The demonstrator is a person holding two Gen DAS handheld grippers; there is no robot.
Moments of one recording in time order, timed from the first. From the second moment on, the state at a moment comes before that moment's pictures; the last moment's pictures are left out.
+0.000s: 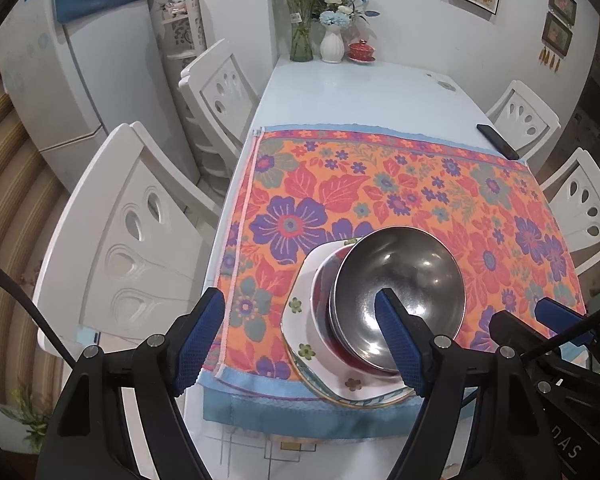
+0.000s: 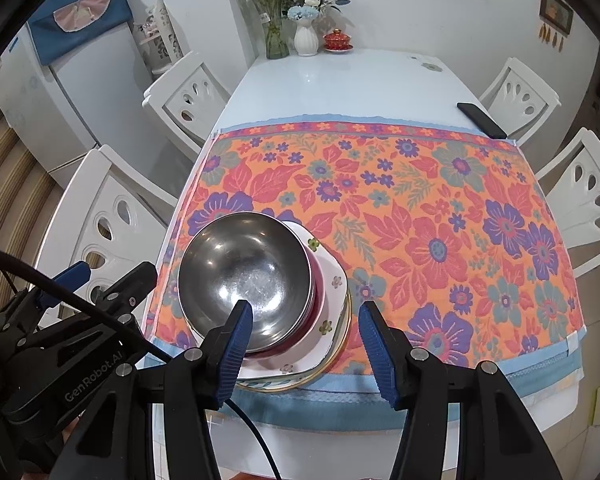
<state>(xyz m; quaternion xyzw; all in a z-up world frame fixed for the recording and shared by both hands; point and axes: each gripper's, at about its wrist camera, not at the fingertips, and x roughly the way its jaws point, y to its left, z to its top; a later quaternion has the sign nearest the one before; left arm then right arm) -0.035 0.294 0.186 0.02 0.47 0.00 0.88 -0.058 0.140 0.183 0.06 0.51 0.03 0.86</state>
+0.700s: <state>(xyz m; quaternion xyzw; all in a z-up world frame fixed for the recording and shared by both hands) -0.033 0.292 0.177 0.07 0.49 0.06 0.87 -0.061 0.138 0.177 0.05 0.52 0.02 0.85</state>
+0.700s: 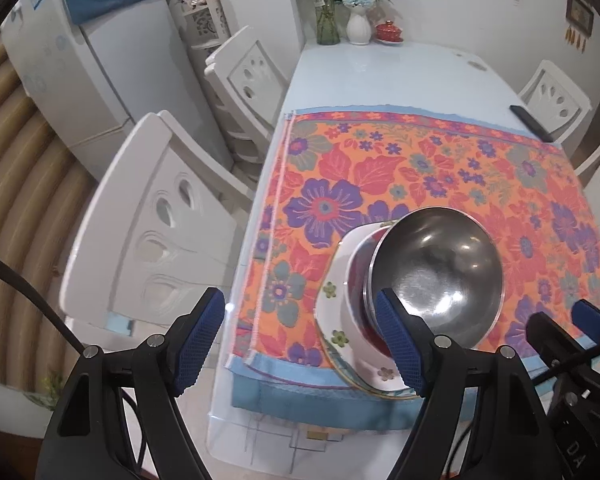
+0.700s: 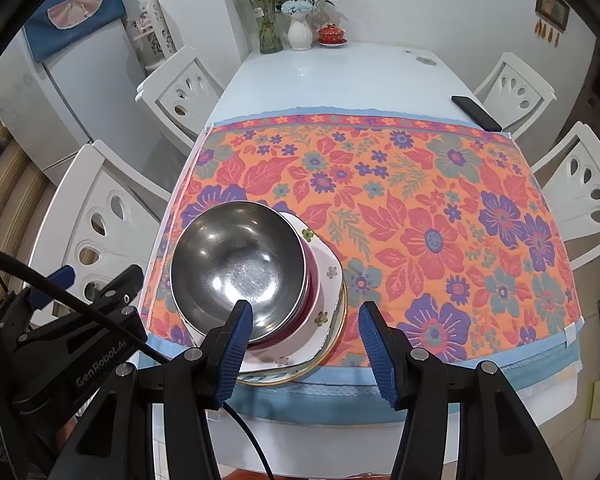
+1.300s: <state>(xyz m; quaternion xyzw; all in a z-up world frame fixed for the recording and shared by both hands) -0.032 0.278 0.181 0.07 0.48 0.02 0.87 -0.061 0.133 0.172 0.06 0.52 0.00 0.85</state>
